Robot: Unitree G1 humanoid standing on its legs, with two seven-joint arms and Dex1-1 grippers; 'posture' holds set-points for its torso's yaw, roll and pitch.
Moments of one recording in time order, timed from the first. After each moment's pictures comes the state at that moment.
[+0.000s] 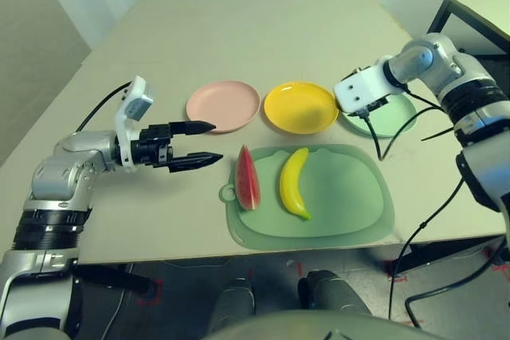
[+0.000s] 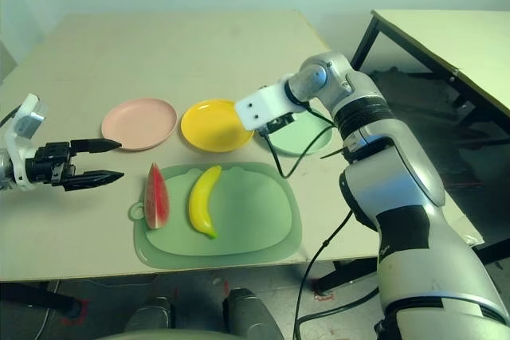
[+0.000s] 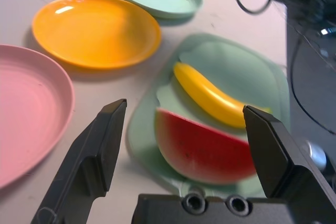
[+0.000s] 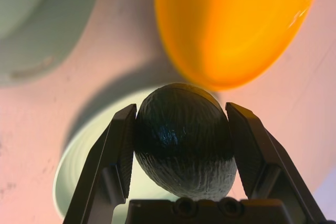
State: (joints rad) left arm -0.38 0.84 0.13 0.04 -0.59 0.60 -1.24; right arm -1.32 -0.57 0.68 1.24 -0.54 -0.68 1.04
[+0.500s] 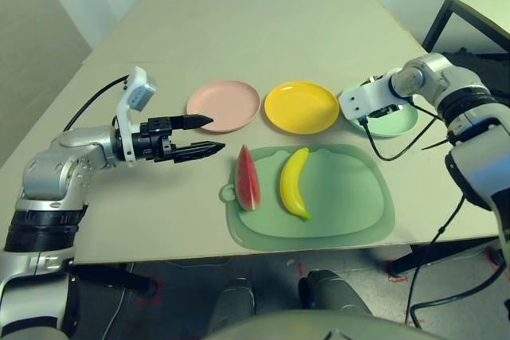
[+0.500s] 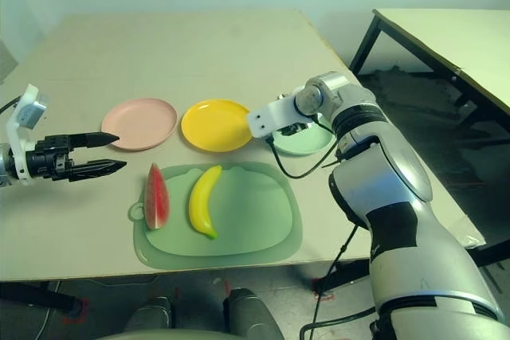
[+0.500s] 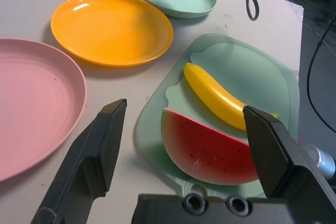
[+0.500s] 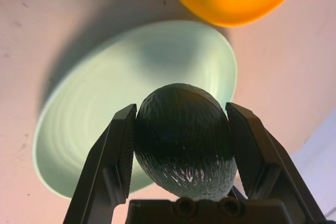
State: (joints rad) left arm -0.36 0.86 0.14 0.00 -0.59 0.63 -1.21; right arm -1.32 -0.53 0.70 1.35 -0.73 -0.52 0.82
